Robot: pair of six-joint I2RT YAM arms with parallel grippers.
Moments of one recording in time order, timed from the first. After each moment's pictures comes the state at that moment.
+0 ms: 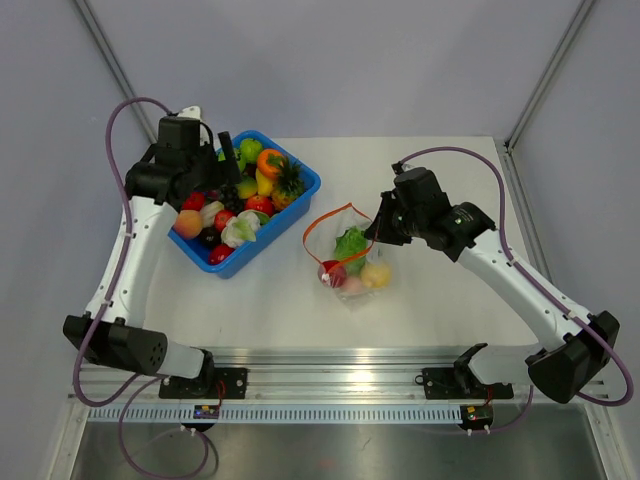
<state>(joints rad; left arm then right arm) -0.22 1.41 1.67 -0.91 -0.08 -0.35 0.62 1.29 1.31 -0.75 -0.04 0.69</state>
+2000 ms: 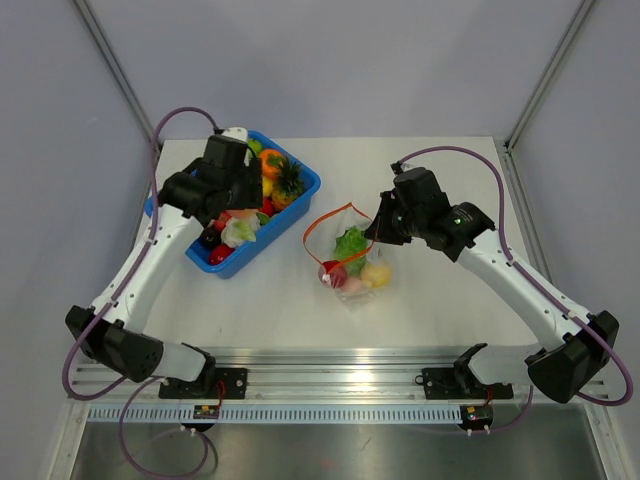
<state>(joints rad) -0.36 1.40 1.56 -0.95 -0.35 -0.27 0.62 1.29 1.31 -0.75 -0.04 0.67</state>
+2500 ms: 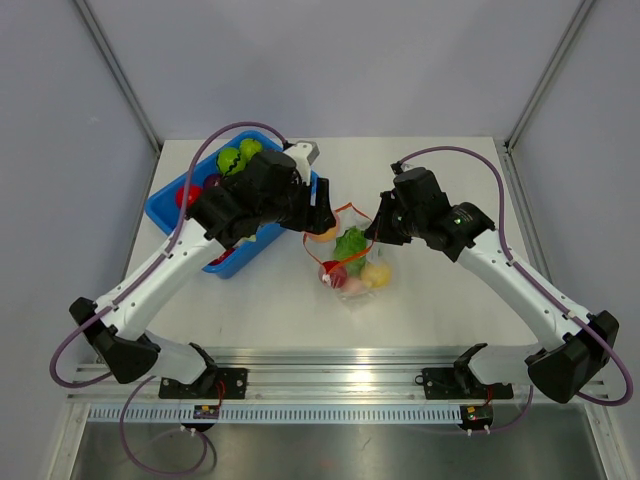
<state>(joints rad) -0.75 1.39 1.60 -0.86 0.01 -0.42 0.62 1.29 1.31 -0.75 -0.04 0.67</state>
